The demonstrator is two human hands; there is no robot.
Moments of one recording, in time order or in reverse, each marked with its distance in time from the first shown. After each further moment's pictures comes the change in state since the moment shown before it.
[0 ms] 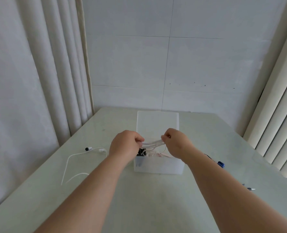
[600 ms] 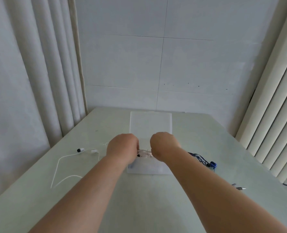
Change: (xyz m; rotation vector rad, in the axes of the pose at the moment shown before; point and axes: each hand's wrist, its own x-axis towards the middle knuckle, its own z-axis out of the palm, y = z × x) left_hand 0.004 0.009 0.013 0.507 -0.064 0.146; right_hand 0.000 -0.020 0.015 -0.694 -0.089 -0.101
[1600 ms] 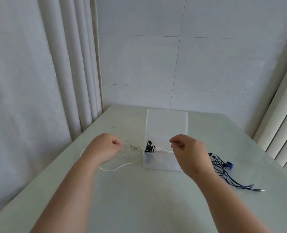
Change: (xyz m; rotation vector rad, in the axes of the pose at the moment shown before) left_hand -0.046 -0.092 -0.040 -0.395 -0.012 -0.235; right_hand -0.070 0.010 0.009 0.777 0.428 0.011
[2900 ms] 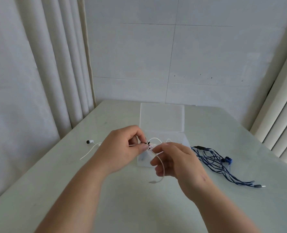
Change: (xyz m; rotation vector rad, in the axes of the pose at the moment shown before) left_hand -0.028 0.053 0.023 -0.309 0.010 0.461; right_hand -0.032 -0.026 0.001 0.816 -0.320 0.382
